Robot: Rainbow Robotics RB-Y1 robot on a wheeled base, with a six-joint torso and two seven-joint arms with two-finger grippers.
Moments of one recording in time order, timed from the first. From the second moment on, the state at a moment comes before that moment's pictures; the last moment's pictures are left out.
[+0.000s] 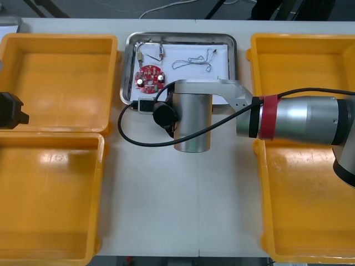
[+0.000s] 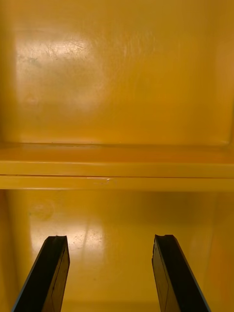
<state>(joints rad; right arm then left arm) -1.25 -0.45 1.35 -1.43 -0.38 1.08 1.53 -0.32 0.78 0.28 -2.14 0.77 1.91 -1.24</state>
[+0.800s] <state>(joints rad) -1.30 -0.45 1.37 -1.24 -0.24 0.85 1.53 -0.32 0.78 0.28 -2.14 0.77 1.91 -1.24</state>
